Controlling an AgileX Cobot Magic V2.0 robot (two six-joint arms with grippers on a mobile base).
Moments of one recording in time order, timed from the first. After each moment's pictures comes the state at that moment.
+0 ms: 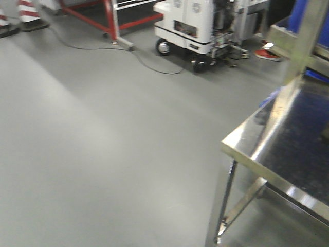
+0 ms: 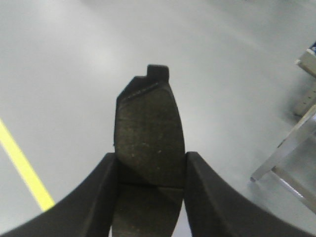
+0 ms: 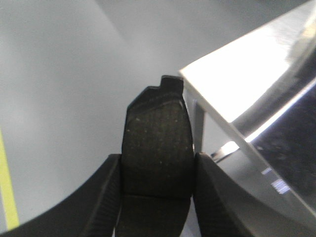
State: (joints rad) left arm -0.17 0.51 -0.94 0.15 1.18 -0.22; right arm 0.29 0.61 -0.86 0.01 0.96 0.10
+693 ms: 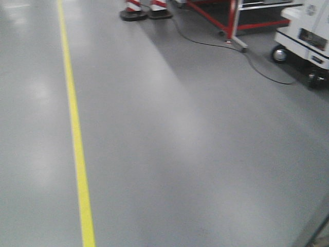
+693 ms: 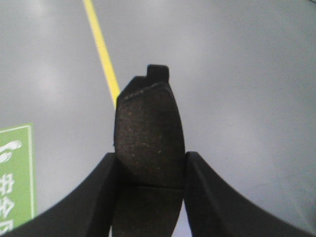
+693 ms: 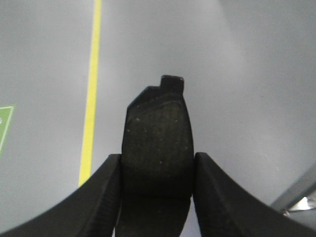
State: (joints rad) left arm -0.17 0.51 -0.94 0.15 1.18 -0.22; right arm 0.29 0.61 -0.86 0.01 0.96 0.10
